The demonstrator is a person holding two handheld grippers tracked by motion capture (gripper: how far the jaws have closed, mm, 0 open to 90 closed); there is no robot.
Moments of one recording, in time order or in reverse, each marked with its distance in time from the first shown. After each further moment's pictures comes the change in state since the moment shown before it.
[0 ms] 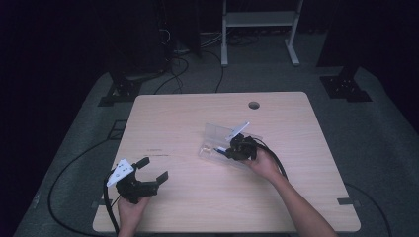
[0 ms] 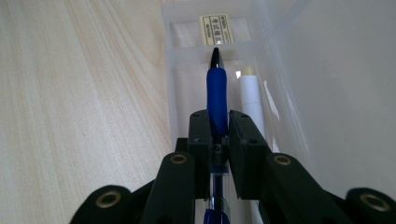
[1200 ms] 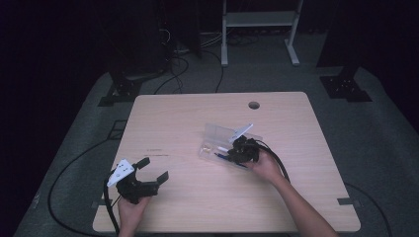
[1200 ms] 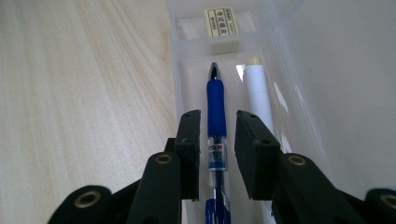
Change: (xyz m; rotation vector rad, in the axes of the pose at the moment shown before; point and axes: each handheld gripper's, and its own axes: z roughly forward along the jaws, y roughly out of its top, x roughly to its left) left arm 0.000 -0.001 0.001 0.004 0.004 -0.003; right arm 0.000 -0.010 -0.002 -0.023 0.033 0.040
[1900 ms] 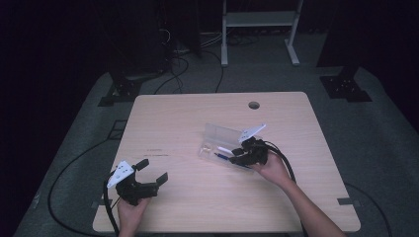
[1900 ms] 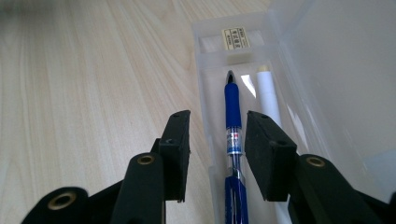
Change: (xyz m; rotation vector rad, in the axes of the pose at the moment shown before) left arm -0.001 -0.003 -0.004 0.010 0.019 -0.002; right arm 0.002 -0.014 -0.028 -0.100 0.065 0.007
